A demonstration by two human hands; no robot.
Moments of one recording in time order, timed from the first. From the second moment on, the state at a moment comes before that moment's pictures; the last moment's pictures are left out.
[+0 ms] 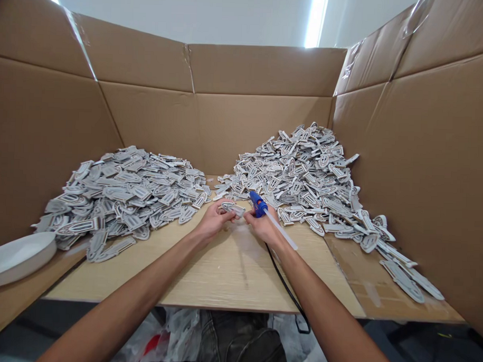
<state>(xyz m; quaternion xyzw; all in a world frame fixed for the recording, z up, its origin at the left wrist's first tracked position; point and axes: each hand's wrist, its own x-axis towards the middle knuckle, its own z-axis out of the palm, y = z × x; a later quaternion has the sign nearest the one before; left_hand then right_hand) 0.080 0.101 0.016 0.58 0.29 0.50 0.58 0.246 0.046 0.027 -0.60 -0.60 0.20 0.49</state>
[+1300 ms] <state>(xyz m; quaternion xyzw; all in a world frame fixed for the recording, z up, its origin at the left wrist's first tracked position) 0.086 0.093 0.005 0.62 0.29 0.47 0.56 0.245 0.045 0.018 -0.66 -0.54 0.12 0.51</state>
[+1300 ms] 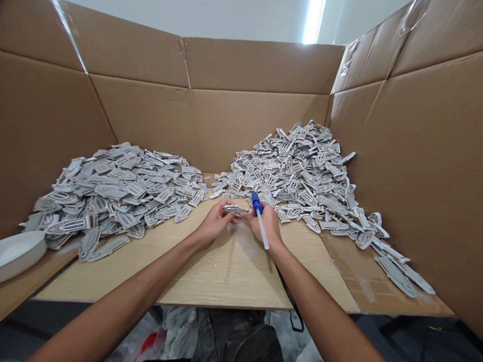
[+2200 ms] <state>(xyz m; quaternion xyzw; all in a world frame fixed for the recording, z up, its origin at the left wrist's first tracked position) 0.081 0.093 0.015 0.51 0.30 0.49 0.65 0.240 0.044 0.023 -0.58 -0.58 0.23 0.52</state>
